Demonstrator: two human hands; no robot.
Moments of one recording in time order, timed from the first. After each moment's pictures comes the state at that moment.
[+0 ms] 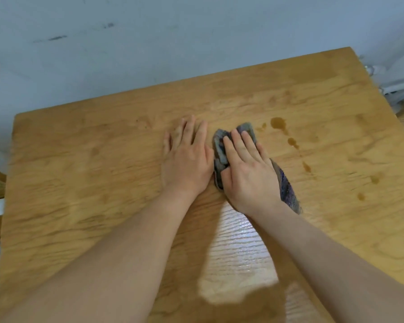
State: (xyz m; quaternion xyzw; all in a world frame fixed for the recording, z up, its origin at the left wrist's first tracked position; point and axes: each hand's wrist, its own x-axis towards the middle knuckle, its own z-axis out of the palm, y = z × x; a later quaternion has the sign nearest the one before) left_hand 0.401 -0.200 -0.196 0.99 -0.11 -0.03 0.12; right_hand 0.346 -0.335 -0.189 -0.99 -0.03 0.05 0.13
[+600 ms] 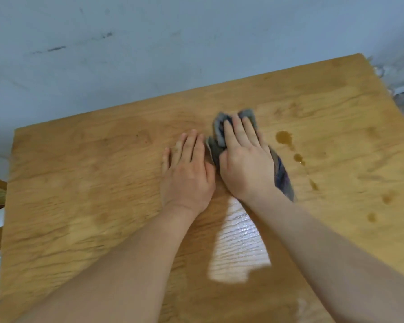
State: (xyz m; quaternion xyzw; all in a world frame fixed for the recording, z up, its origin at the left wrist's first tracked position) left_hand 0.400 -0.202 -0.195 0.99 -0.09 -0.01 0.12; right_hand 0.404 -0.331 -0.191 -0.99 0.03 0.02 0.15
